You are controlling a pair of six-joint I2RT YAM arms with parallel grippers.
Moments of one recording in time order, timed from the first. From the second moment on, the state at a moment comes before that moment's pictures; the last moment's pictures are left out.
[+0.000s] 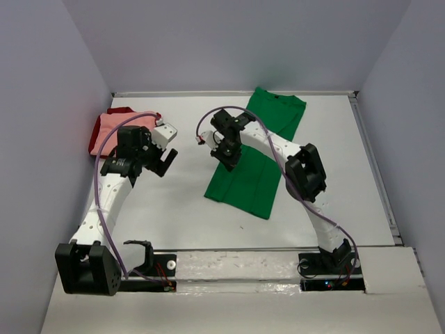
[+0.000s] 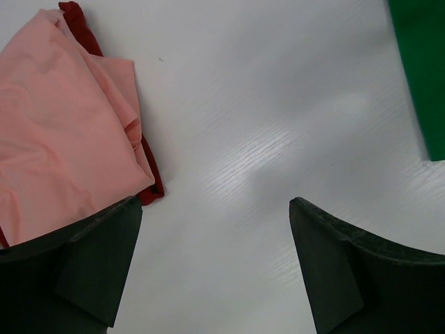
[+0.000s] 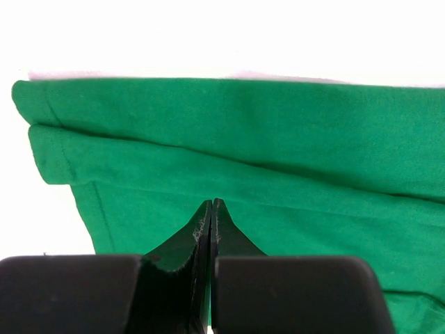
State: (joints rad) left arm -0.08 1.13 0.93 -0.51 0.25 0.55; right arm 0.71 2.30 2.08 -1.10 -0.24 -0.42
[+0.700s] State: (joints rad) left arm -0.05 1.09 0.91 -0.51 0.25 0.55; right arm 0.77 2.43 2.25 -1.12 -0.24 -0.42
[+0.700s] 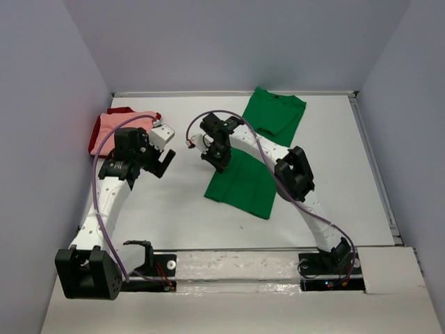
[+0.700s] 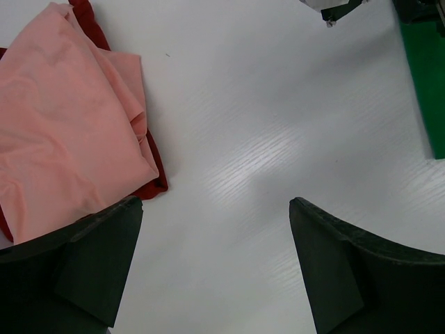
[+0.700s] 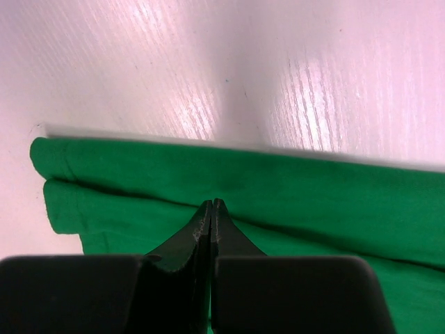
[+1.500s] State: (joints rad) left arm -0.05 1.09 0.91 -0.51 0.26 0.55; right arm 0.77 2.42 2.14 -1.09 -0.23 -0.42
